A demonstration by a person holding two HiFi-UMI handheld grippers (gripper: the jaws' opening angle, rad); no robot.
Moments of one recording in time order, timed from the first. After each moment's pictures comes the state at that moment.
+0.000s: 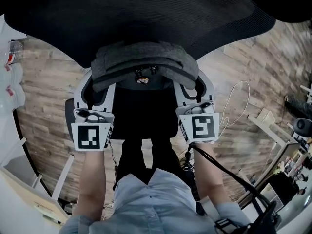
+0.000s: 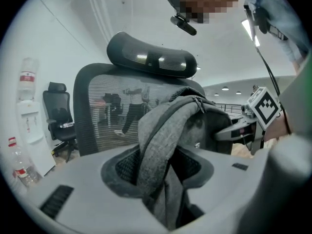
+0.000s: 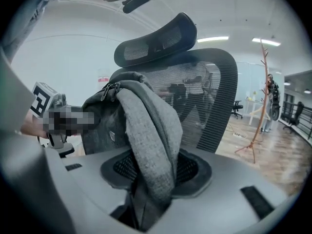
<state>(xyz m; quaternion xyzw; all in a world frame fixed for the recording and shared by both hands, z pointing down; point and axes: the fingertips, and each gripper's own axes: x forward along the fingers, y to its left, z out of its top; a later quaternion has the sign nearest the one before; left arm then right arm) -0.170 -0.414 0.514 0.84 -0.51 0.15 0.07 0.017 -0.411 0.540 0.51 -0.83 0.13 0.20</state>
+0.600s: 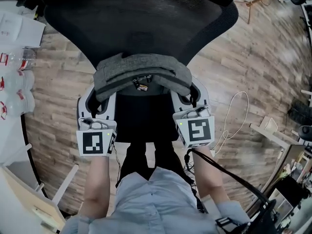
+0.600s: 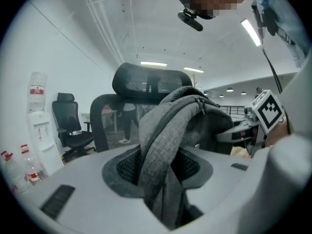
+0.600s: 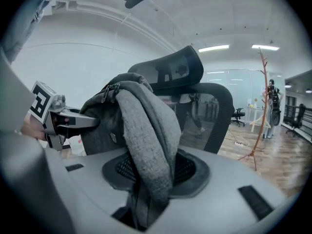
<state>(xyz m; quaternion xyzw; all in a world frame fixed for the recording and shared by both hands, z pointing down) -0.174 -0.369 0.446 0.83 -0.55 0.14 0.05 0.012 -0.375 0.476 0.51 -0.84 0.11 0.16</state>
